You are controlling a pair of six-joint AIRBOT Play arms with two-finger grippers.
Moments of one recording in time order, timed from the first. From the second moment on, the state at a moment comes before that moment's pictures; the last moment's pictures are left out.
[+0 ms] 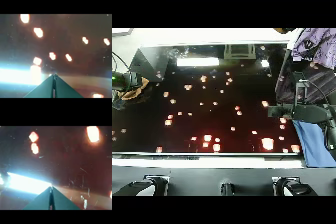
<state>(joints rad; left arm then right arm) -0.06 -1.17 1.63 1.56 -1.45 -1.68 0.09 -0.88 0.95 1.85 -1.02 -1.68</state>
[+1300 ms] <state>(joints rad) 0.36 -1.85 1.88 1.75 -1.07 -1.88 0.09 -0.88 0.95 1.85 -1.02 -1.68</state>
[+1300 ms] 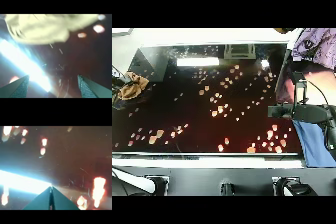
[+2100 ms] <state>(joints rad) 0.38 -2.09 1.95 1.65 -0.78 -1.88 0.09 -0.88 0.95 1.85 -1.02 -1.68</state>
